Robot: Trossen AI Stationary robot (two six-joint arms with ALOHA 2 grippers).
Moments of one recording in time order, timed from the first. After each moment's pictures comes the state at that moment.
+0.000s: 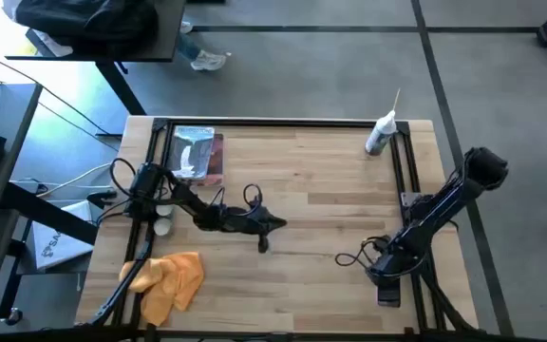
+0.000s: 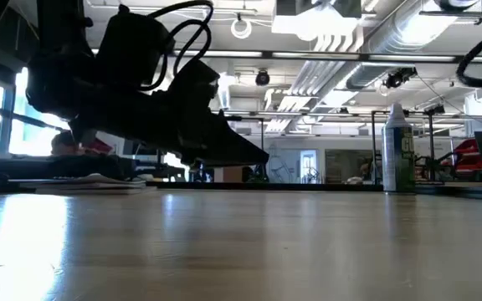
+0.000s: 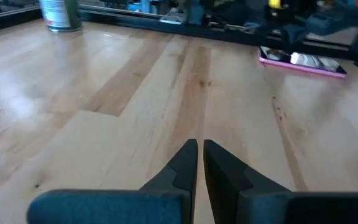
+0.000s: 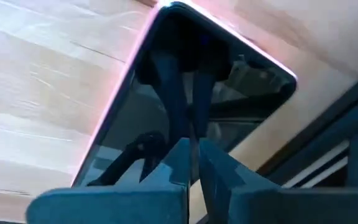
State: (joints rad) left arm -0.19 2.03 0.66 1.12 -0.27 -0.17; right arm 0.79 1.41 0.61 -0.68 -0.34 1.93
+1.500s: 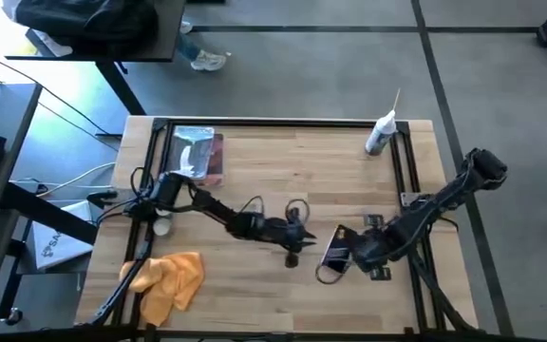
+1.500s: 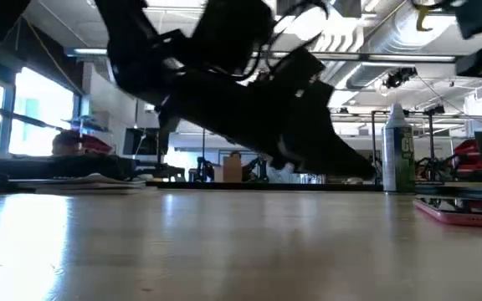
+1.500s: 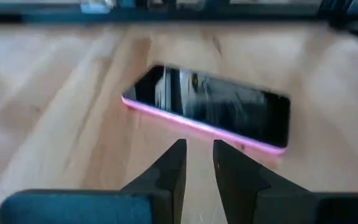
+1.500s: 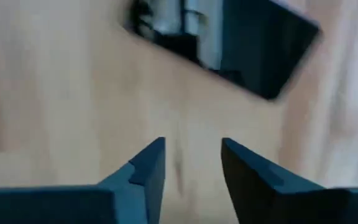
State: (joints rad) left arm -0.20 2.24 1.21 0.58 -0.16 -0.06; right arm 0.69 1.40 0.94 -1.11 0.08 0.67
